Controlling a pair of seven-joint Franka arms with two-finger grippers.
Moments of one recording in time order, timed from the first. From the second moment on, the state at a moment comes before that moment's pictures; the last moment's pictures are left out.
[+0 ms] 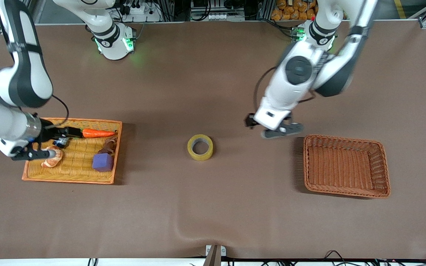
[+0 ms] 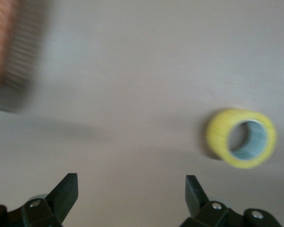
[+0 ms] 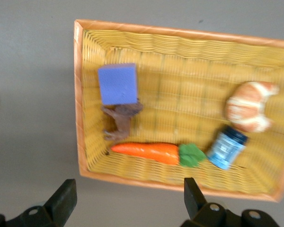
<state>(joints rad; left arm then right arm) -0.51 0.34 -0.14 -1.77 -0.03 2.17 -0.88 -0.06 0.18 0.03 -1.81 0.02 1.84 -0.12</state>
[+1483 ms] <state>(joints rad) -0.74 0.90 -0.07 -1.37 0.00 2.42 -1.16 -0.06 -0.06 0.04 -1.56 0.00 1.46 -0.12</state>
